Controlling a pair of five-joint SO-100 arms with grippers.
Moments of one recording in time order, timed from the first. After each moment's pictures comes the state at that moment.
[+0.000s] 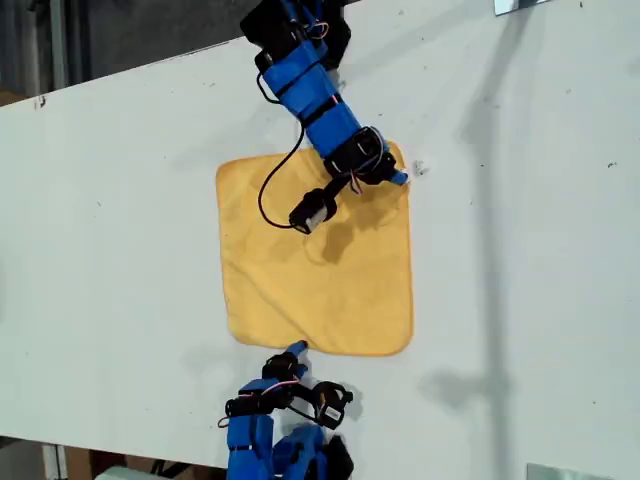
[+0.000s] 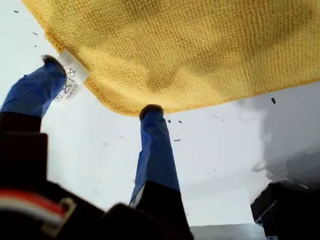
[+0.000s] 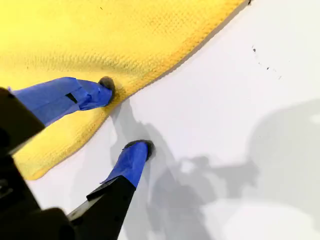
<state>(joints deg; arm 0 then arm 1) -19.9 113.6 142.7 54.4 -71.4 -26.7 69.9 83.3 91.6 76.3</state>
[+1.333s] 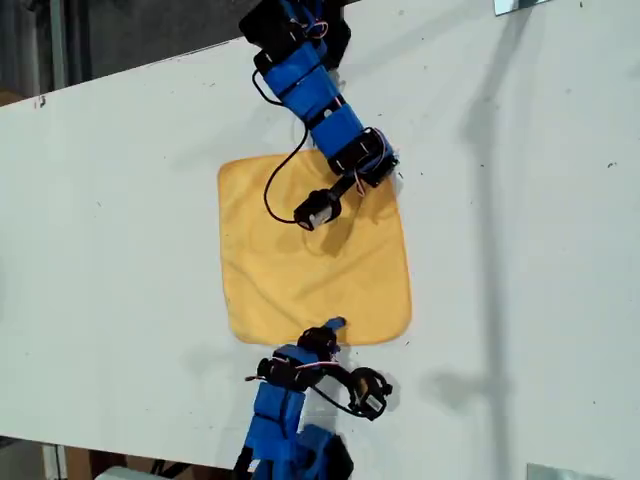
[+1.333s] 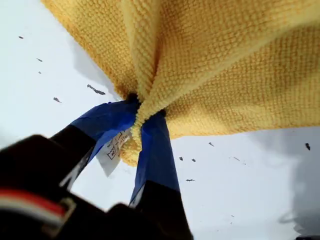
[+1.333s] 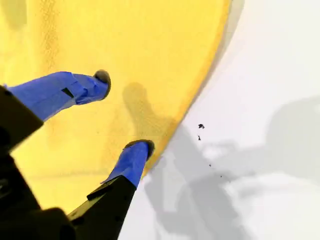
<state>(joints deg) 5.0 89.0 106.4 71.9 -83.7 -27.0 68.6 95.7 76.3 77.7</state>
